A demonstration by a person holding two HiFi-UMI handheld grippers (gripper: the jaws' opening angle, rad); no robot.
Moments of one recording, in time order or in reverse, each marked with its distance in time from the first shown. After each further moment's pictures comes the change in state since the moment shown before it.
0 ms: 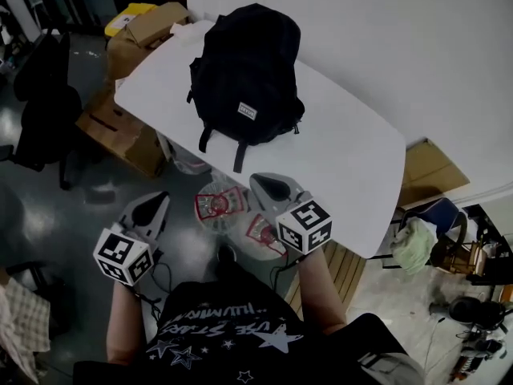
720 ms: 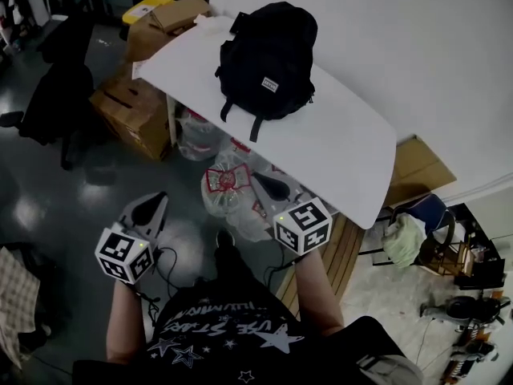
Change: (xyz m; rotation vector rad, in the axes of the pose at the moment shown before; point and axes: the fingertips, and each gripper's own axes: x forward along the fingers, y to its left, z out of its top) left arm -0.152 -0.021 -0.056 -0.064 -0.039 0.047; right arm -0.040 0.148 -0.012 -0.051 0.018 -0.046
